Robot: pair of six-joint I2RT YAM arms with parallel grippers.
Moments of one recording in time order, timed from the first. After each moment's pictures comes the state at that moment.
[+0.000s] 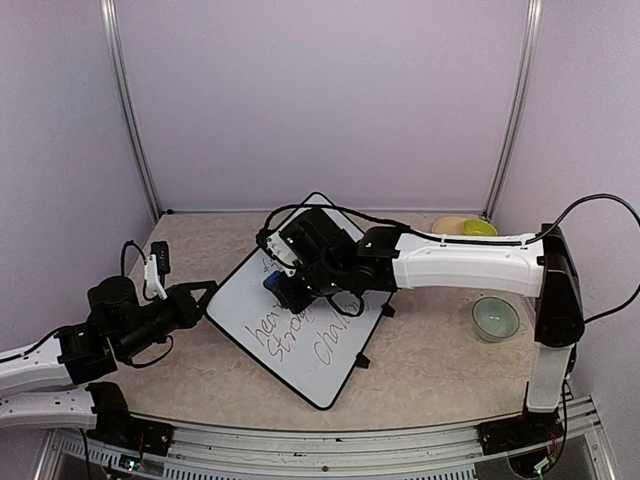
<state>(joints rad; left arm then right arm) -0.89 0.65 0.37 0.10 -0.27 -0.68 1.15 1.95 1.67 -0.44 0.18 0.17</state>
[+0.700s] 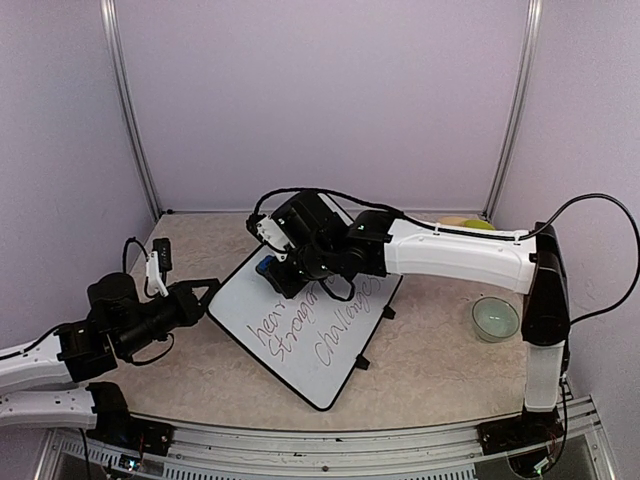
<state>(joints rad) -0.89 0.67 0.39 0.10 -0.26 -0.68 1.12 2.01 1.82 -0.51 0.18 0.08</state>
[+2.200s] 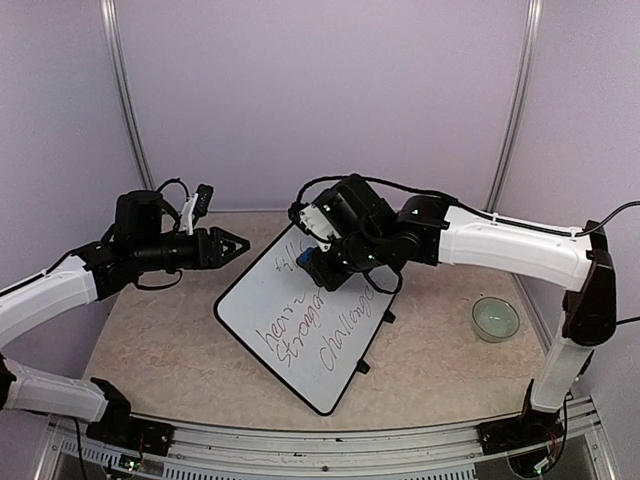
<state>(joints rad) -0.51 1.12 0.85 -0.11 0.42 -0.44 1.08 1.77 1.63 -0.62 0.22 0.12</state>
